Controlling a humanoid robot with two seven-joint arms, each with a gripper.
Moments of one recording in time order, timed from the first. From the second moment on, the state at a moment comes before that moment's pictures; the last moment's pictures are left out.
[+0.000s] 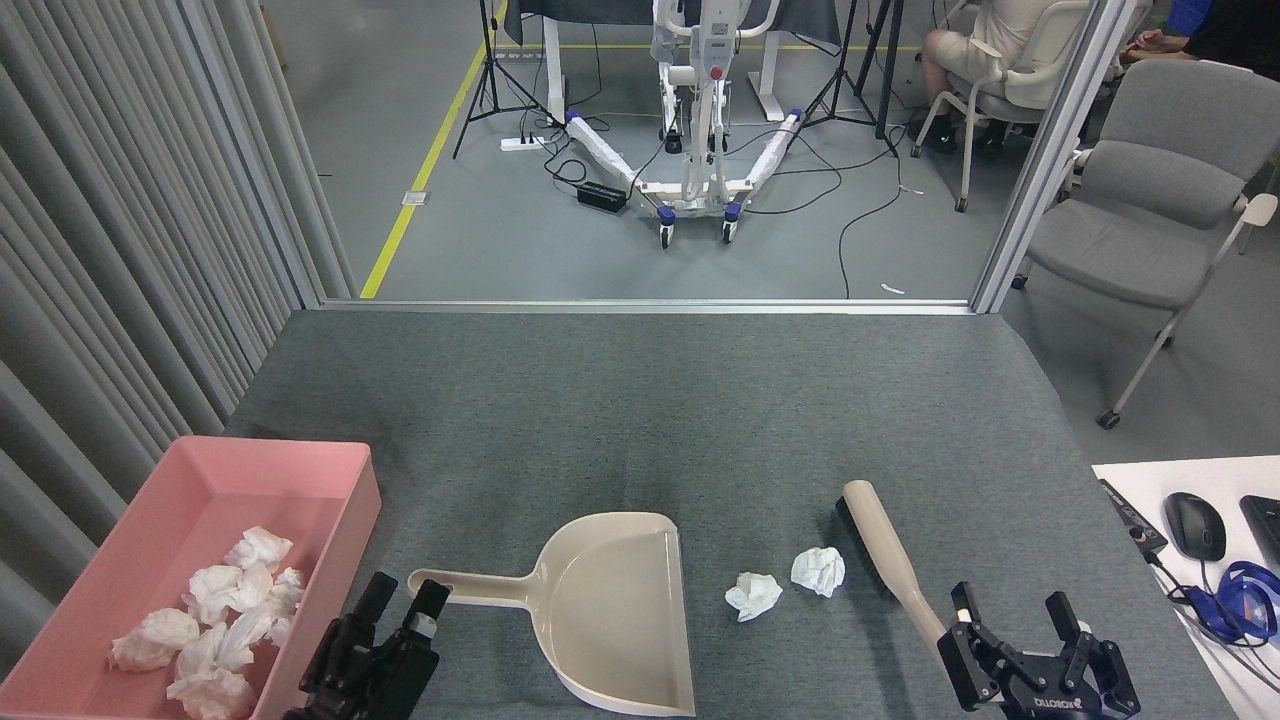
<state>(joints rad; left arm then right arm) 0.20 0.26 -0.18 -1.72 -0.63 -0.38 0.20 0.22 -0.18 -0.07 -1.66 1.15 -0.05 -0.11</state>
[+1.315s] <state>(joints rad) 0.04 0.10 -0.24 -1.35 -0.40 -0.24 0.18 0.23 -0.06 0.01 -1.49 1.29 -0.02 -0.13</state>
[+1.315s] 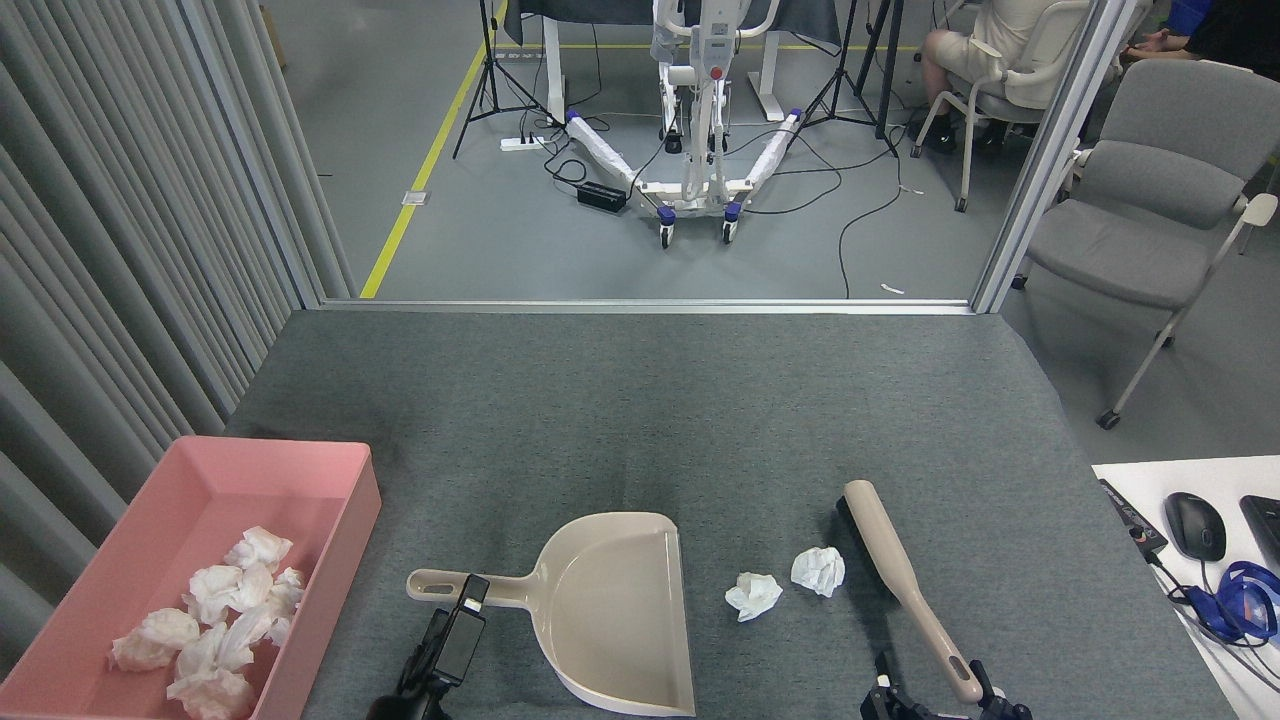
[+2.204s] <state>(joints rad) -0.09 0.03 -0.23 -1.16 -0.39 -0.24 0.27 0.19 -0.08 0.00 -1.46 1.28 0.00 -0.14</state>
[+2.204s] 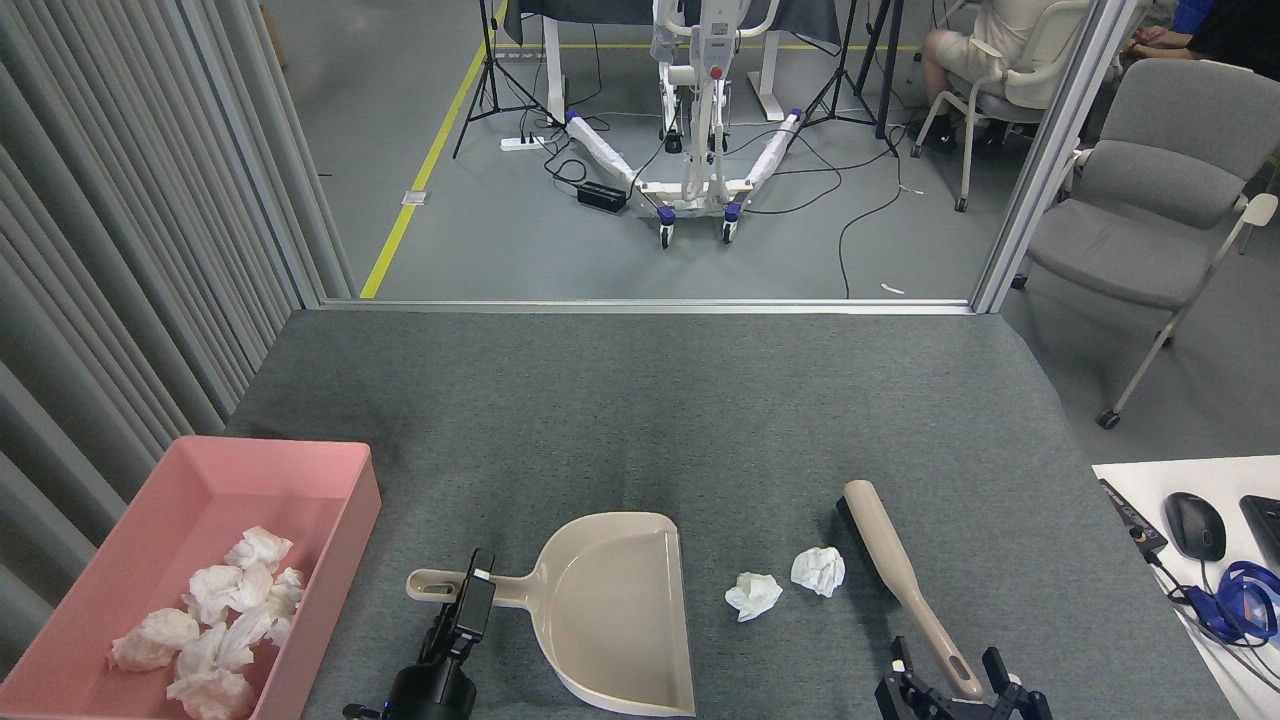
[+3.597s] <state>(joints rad) -0.08 0.03 -0.24 -1.14 -0.38 -0.23 0.40 0.20 -0.08 0.03 -1.46 1.30 -0.07 -0.16</state>
